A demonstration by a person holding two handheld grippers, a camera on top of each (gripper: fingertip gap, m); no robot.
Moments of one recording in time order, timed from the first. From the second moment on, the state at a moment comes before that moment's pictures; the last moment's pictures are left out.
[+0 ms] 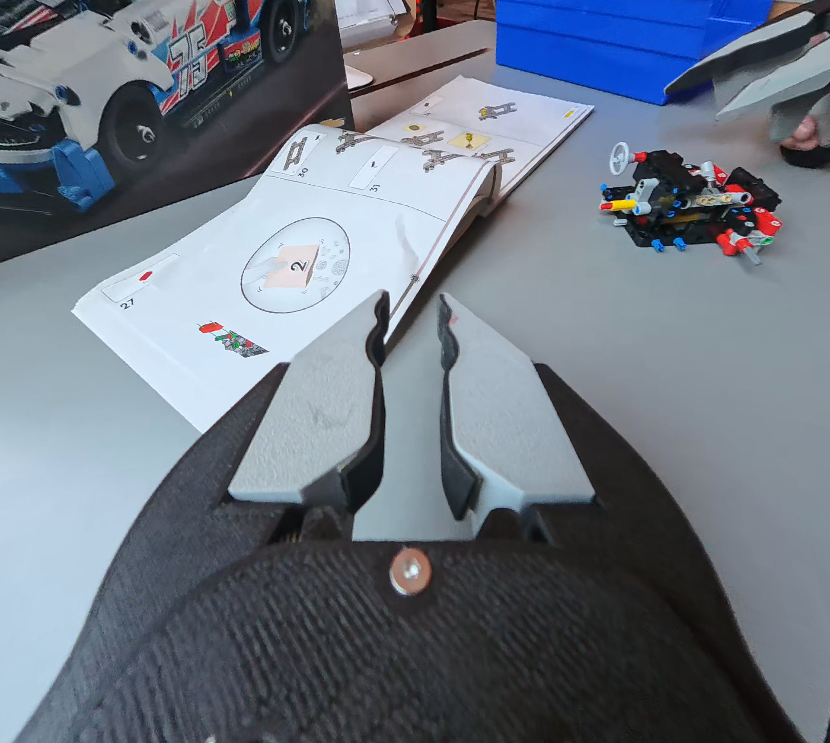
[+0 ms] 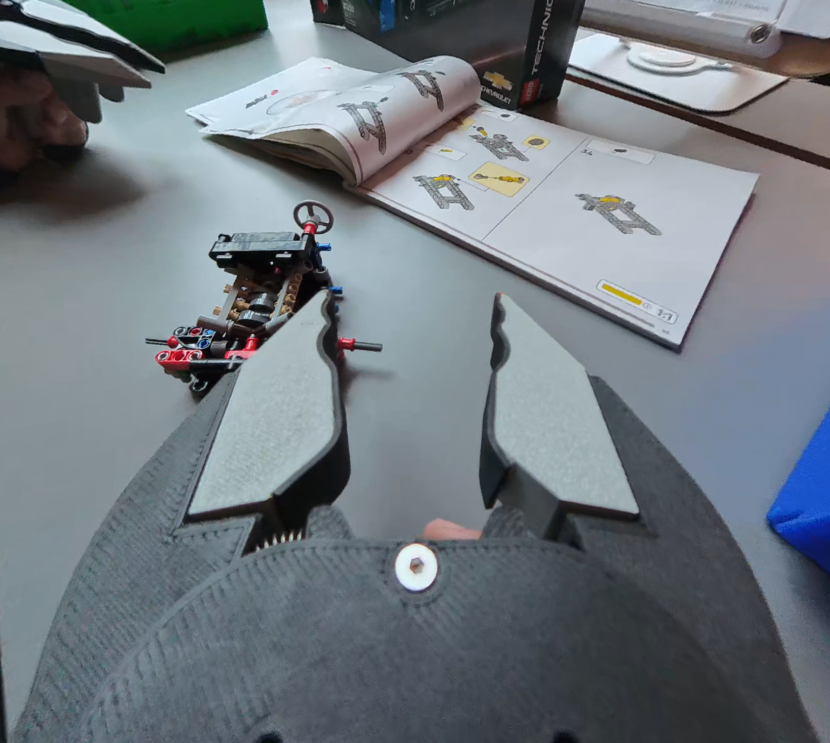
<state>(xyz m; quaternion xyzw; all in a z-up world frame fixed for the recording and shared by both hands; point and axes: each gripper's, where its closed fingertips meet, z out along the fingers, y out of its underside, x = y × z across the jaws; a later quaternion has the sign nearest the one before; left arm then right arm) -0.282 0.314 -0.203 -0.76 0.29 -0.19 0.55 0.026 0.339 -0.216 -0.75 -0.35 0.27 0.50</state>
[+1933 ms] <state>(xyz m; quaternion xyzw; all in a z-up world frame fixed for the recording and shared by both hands) -0.697 0.321 -0.047 -0.84 -0.01 0.03 0.54 0.031 0.354 -0.197 -0.72 -0.33 0.27 0.55</state>
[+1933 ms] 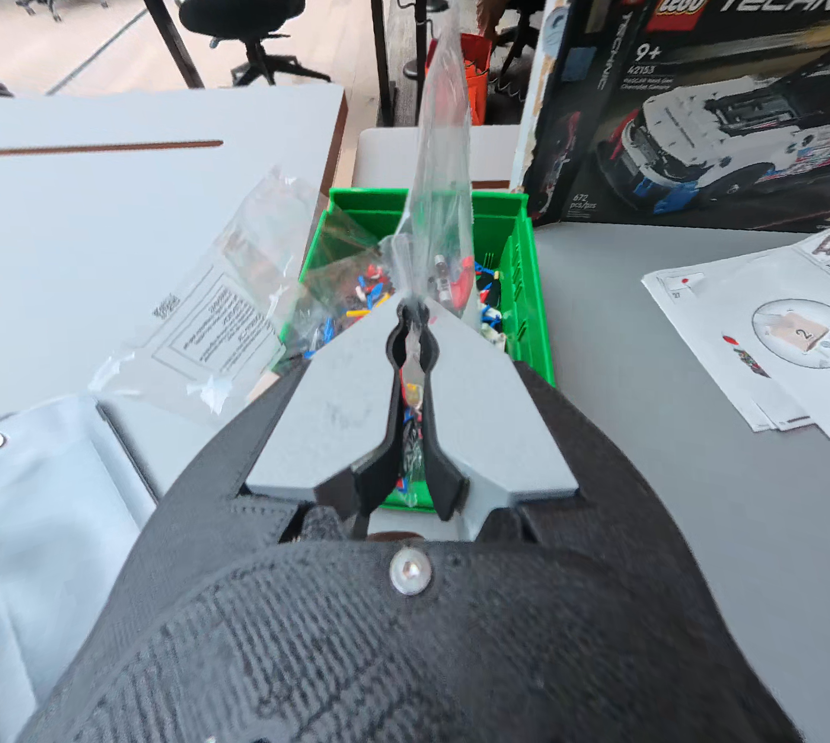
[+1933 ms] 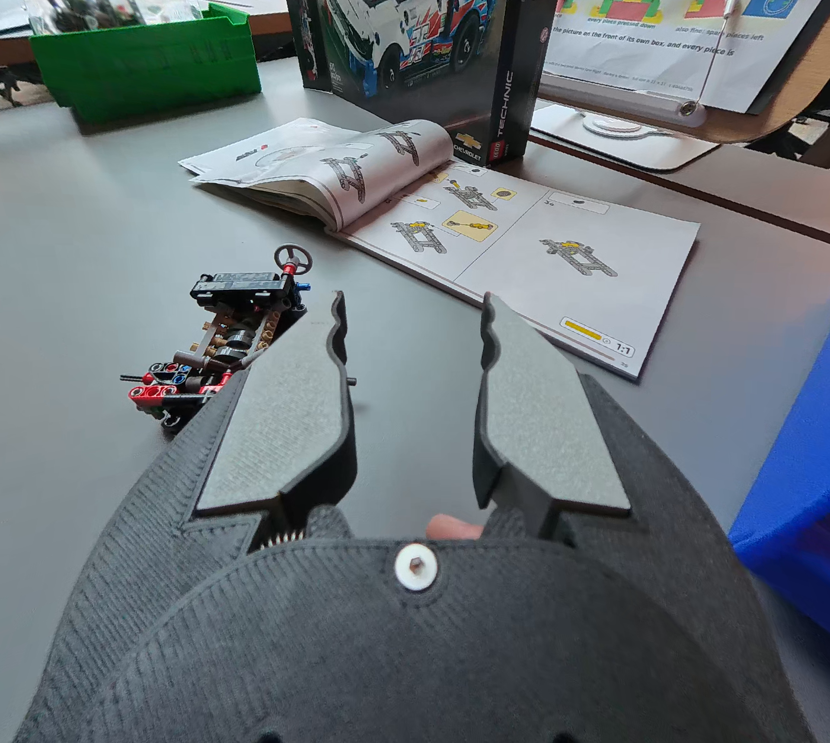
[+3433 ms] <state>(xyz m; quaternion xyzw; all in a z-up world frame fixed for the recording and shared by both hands) -0.323 0.170 -0.098 -0.67 0.32 -0.35 0.58 -0.074 0.233 -0.113 -0.61 -0.47 0.41 0.49</state>
